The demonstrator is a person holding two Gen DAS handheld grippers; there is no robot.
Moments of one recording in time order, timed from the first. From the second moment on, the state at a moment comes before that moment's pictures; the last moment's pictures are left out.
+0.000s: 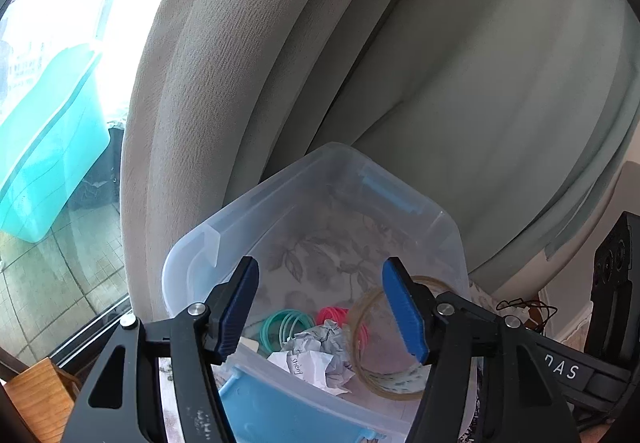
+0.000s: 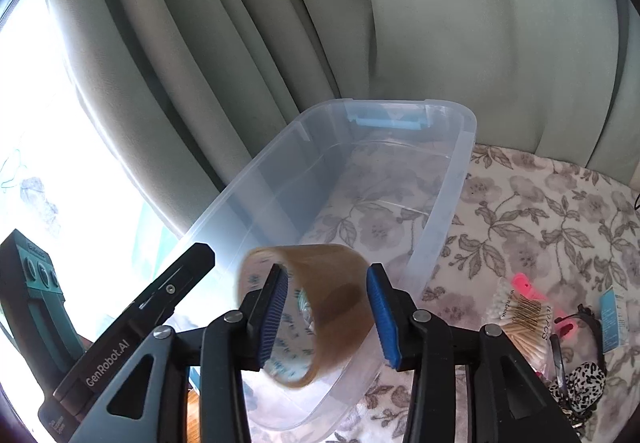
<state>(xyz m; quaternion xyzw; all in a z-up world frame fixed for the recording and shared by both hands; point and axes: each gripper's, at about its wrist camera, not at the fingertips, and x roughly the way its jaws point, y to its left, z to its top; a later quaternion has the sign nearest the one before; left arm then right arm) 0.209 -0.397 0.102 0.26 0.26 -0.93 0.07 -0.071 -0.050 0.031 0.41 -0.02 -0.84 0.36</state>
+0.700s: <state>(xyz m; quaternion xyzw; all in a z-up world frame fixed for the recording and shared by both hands) 0.220 -0.290 0.156 0.26 0.22 -0.94 0.06 -0.043 0.012 0.075 0.37 -0.08 -0.86 0.34</state>
